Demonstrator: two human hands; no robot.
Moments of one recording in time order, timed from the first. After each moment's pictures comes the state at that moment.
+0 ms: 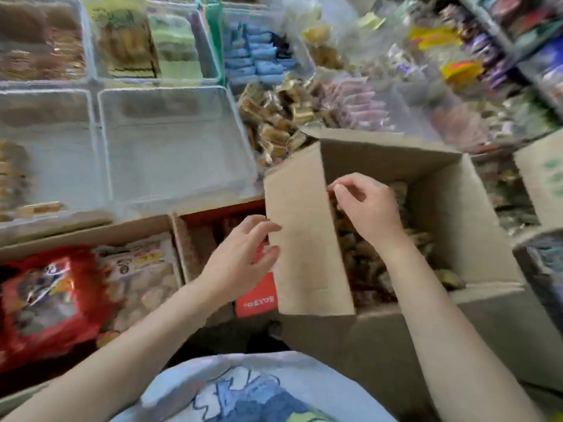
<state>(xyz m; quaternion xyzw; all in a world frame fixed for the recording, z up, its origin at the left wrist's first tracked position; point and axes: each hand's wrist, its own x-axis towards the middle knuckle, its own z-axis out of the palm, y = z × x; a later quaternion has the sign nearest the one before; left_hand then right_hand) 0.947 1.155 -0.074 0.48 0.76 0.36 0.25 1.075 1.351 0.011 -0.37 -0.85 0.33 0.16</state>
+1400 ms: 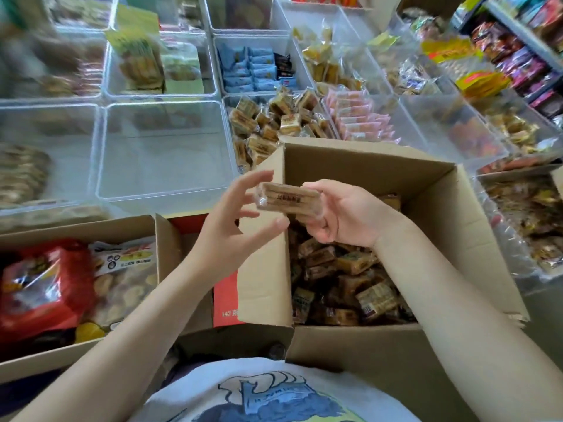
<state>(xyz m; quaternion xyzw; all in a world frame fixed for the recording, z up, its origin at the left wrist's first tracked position) 1.002 1.219 -0.009 0.40 0.67 0.59 0.23 1.105 1.421 0.026 -0.21 -0.50 0.82 -0.18</state>
